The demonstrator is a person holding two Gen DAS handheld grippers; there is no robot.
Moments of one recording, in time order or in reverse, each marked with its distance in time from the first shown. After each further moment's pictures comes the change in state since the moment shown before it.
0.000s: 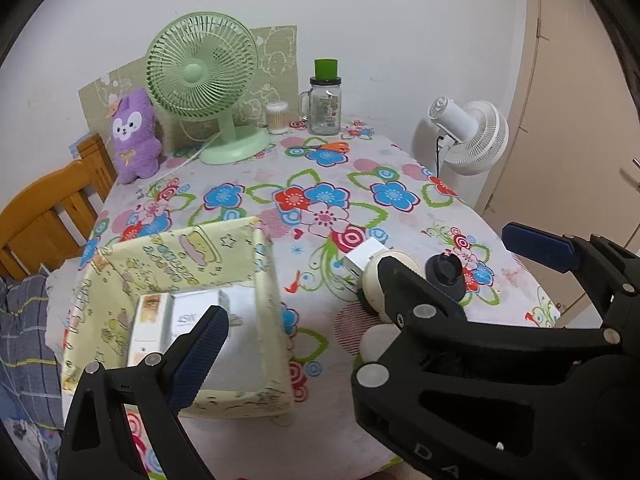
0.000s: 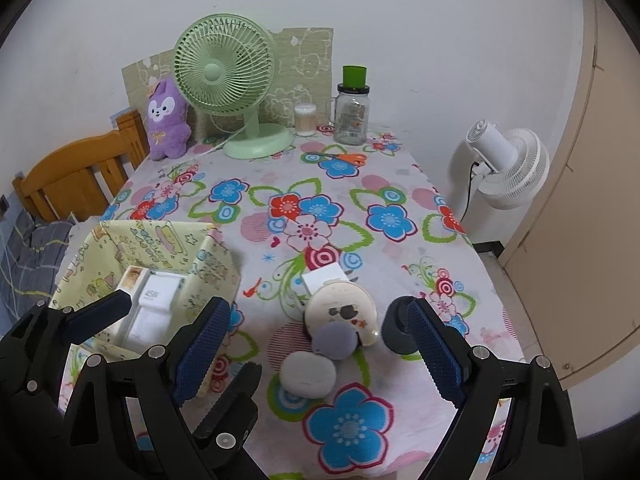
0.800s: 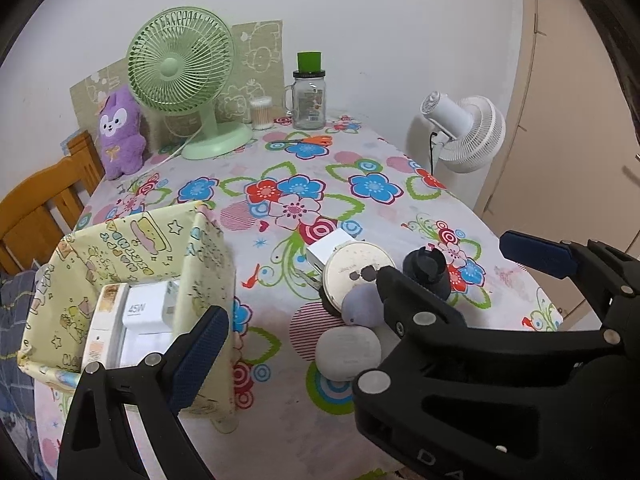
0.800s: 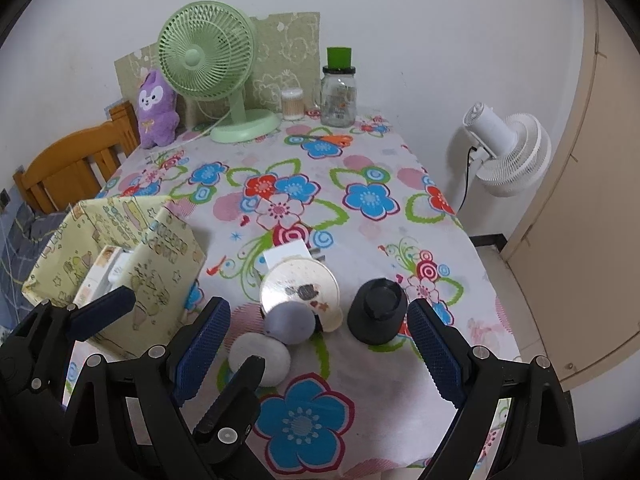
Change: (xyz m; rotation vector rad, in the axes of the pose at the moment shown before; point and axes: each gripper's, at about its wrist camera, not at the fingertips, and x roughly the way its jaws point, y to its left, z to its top) left arm 0.030 -0.041 -0.015 -0.004 -0.024 0.006; right arm 0.024 -0.044 -0.023 0.000 0.027 0.022
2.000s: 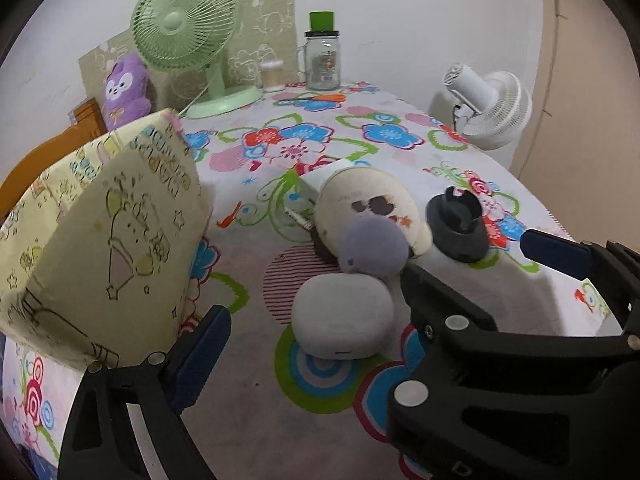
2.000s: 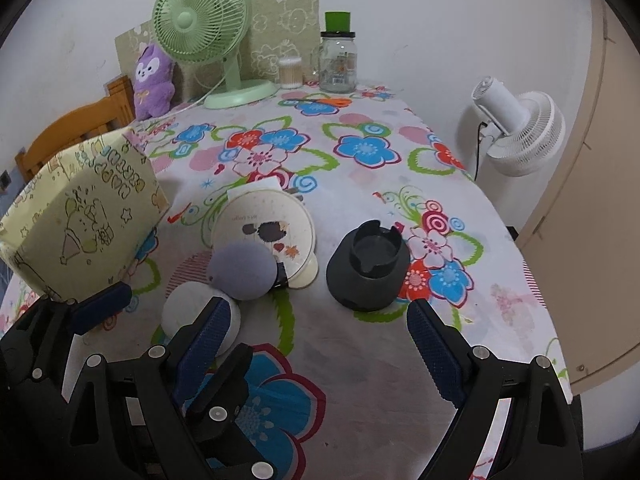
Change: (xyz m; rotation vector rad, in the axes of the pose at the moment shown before) left arm 0.061 -0.014 -0.049 -0.048 0.031 0.083; right arm 0.057 -0.024 -0.050 -0.028 0.006 0.033
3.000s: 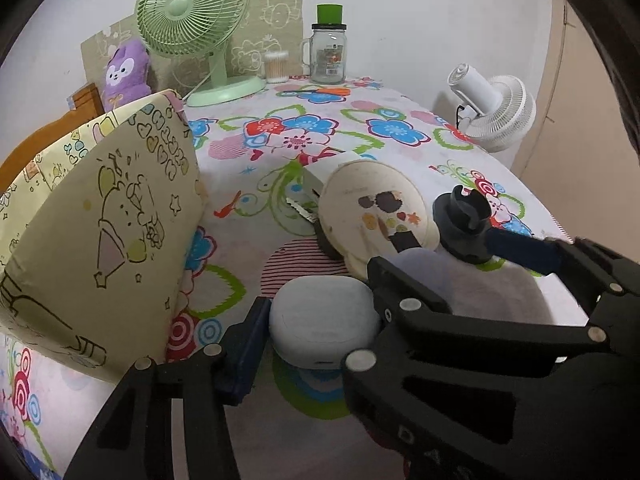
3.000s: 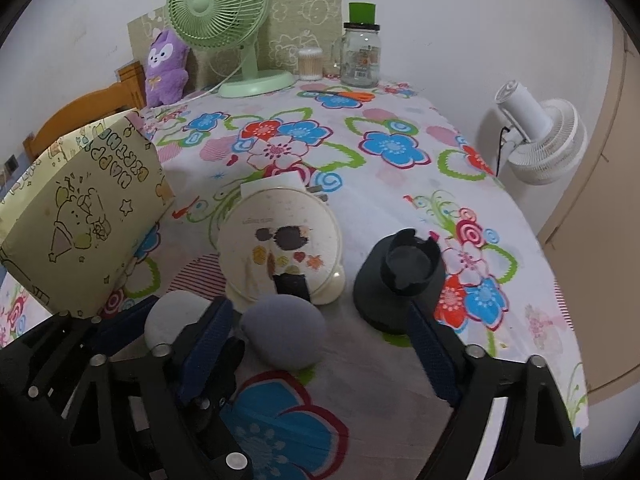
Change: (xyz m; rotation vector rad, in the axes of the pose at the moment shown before) left arm 0.006 0.006 0.000 -0.027 0.020 -0.026; right arm 0.024 0.010 0.007 -0.041 0.021 0.047
